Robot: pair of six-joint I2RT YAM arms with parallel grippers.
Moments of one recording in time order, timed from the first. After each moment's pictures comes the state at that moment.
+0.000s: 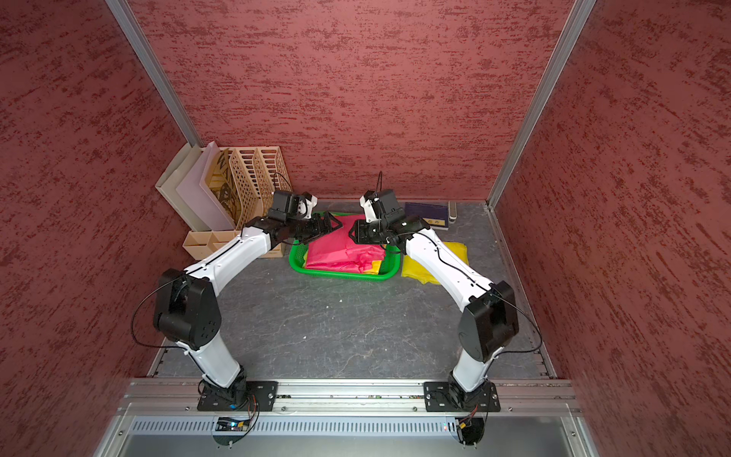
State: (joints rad) left arm -0.32 1.76 1.45 -0.41 0.45 -0.60; right arm 0.53 1.76 1.65 -0.63 -0.29 0.47
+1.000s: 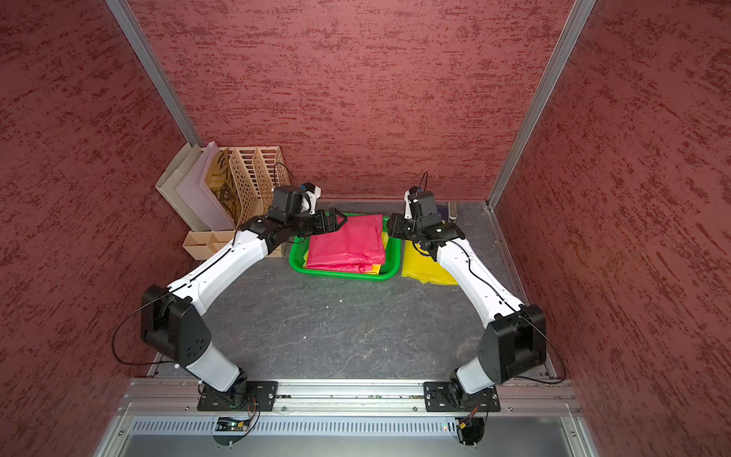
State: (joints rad) left arm -0.42 1.62 1.46 -0.45 0.27 -0.52; right arm 0.32 1.54 1.39 -0.56 -0.09 0.45
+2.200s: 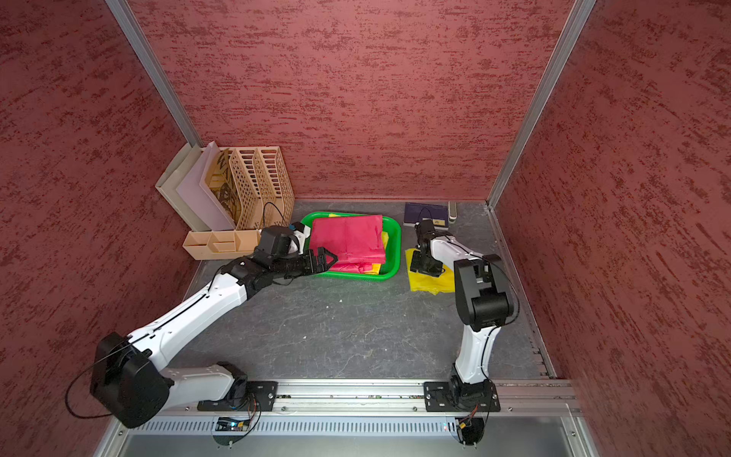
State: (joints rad) left arm -0.49 1.28 1.01 -0.43 0.27 -0.63; right arm 0.17 1.87 1.23 -0.71 0.04 0.44
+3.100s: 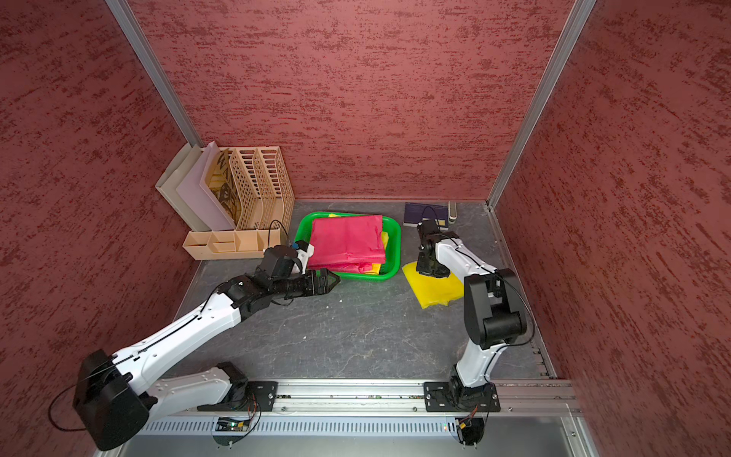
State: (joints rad) left arm -0.62 1.14 0.86 -0.45 0.21 -0.68; right arm 0.19 1.77 1.23 -0.83 0.17 0.44
